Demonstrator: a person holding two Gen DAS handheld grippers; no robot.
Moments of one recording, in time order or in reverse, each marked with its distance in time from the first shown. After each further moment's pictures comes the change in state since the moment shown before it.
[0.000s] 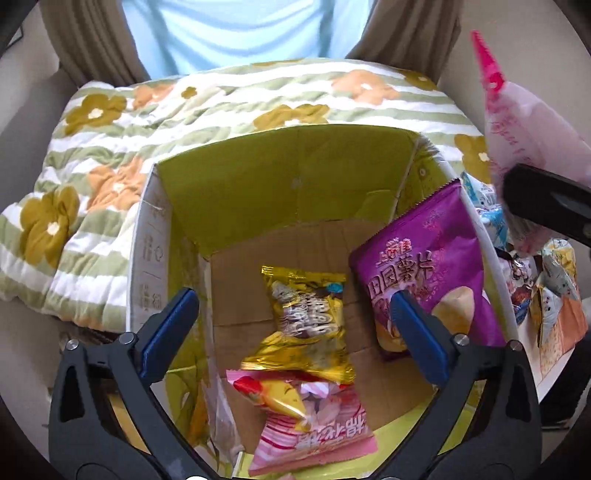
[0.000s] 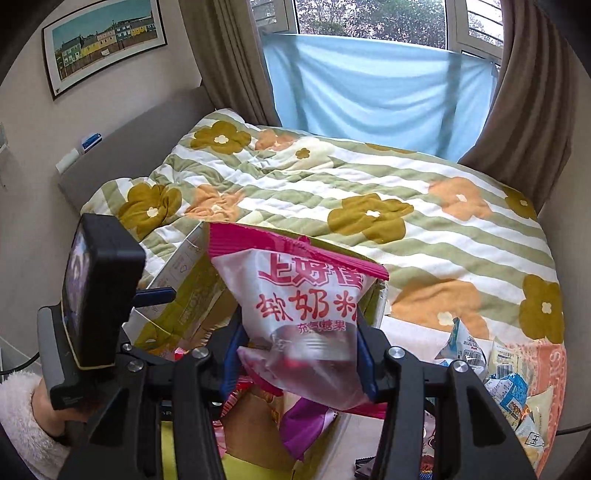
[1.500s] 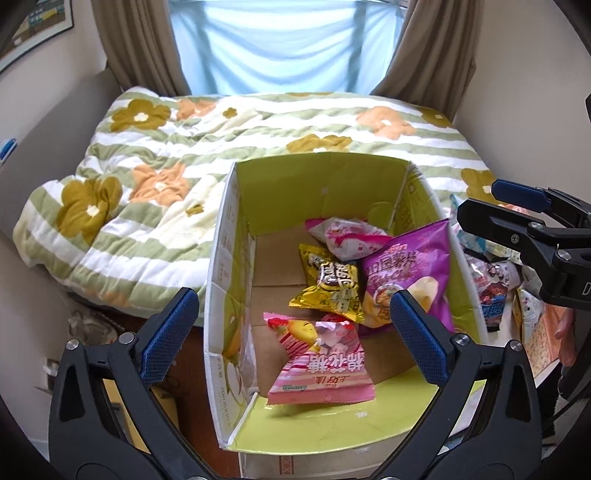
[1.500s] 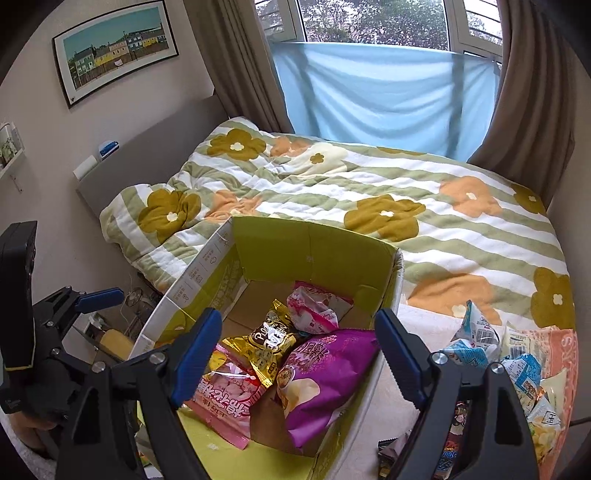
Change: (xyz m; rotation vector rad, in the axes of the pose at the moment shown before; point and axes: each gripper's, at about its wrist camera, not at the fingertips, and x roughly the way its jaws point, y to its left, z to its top) left arm -0.099 0.006 -0.047 -0.094 -0.129 0.076; right arm -0.033 0.013 -0.024 0.033 -0.054 0.052
